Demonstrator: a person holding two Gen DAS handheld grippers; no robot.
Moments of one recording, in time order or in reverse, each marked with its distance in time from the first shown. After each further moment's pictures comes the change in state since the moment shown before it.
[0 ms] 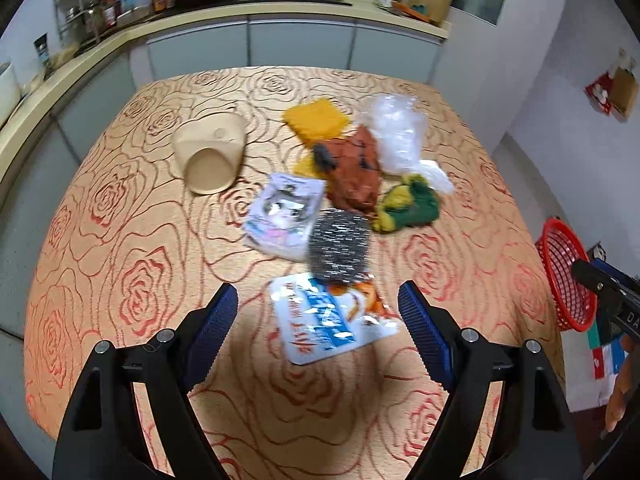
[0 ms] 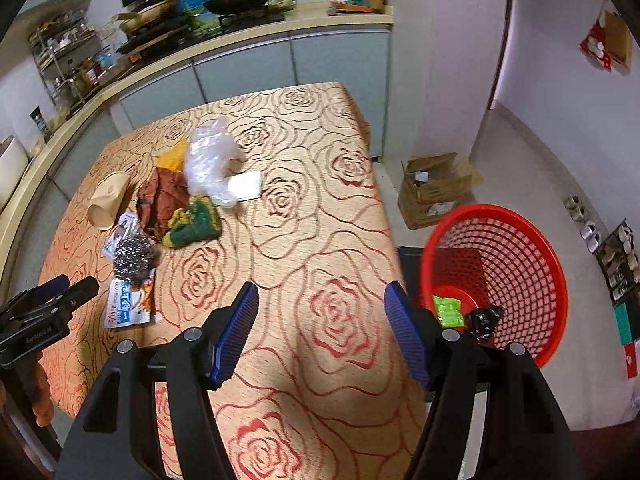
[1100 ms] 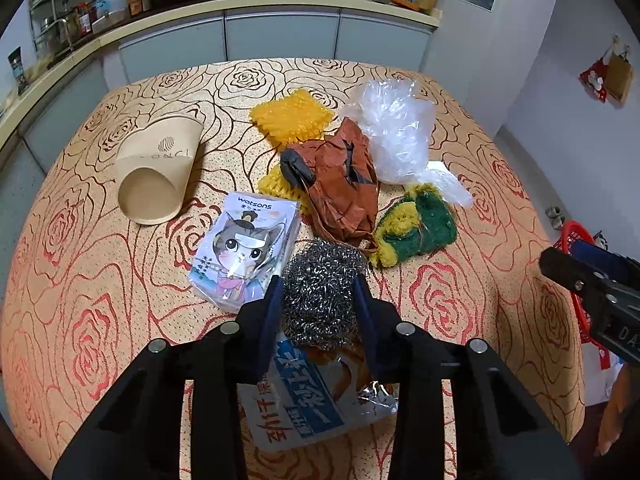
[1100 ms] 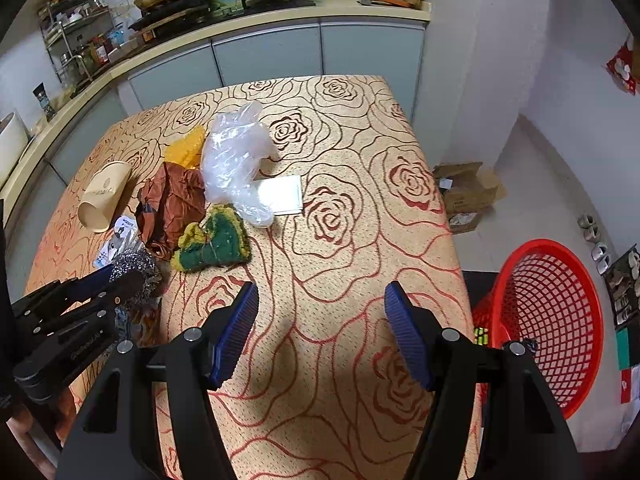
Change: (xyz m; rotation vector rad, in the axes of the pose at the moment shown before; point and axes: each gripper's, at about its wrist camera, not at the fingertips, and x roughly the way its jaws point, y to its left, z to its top) left arm 0.061 -0.019 0.025 0.060 -0.001 -0.022; right arm 0.058 0.047 0.028 -0.068 0.027 0.018
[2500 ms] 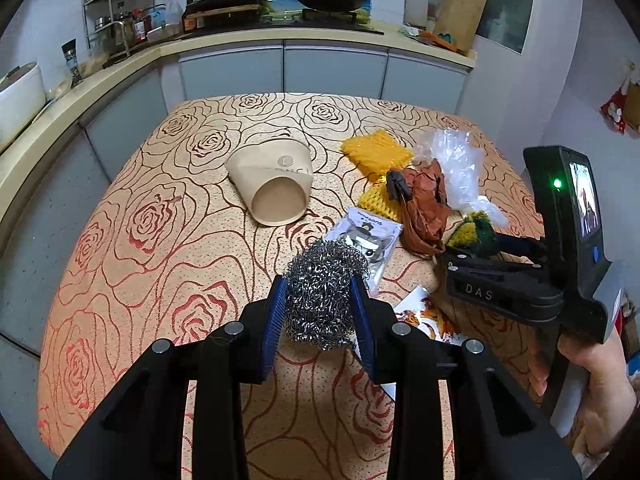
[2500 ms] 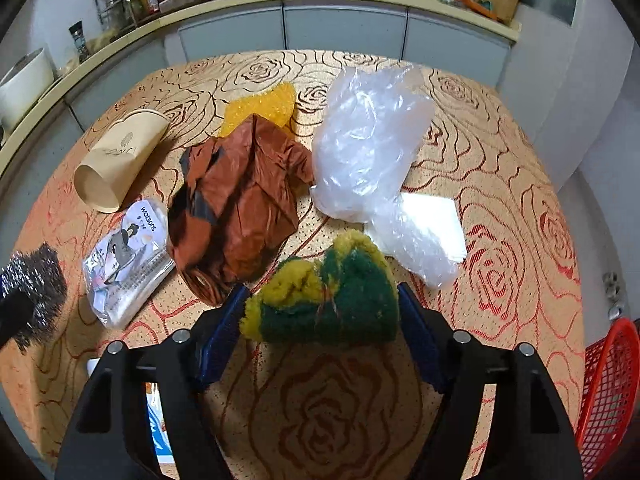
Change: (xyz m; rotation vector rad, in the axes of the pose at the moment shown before) left arm -0.061 0.063 -0.023 -0.083 -0.117 0.100; right arm 0.086 0.097 0.019 -0.202 0.022 0.070
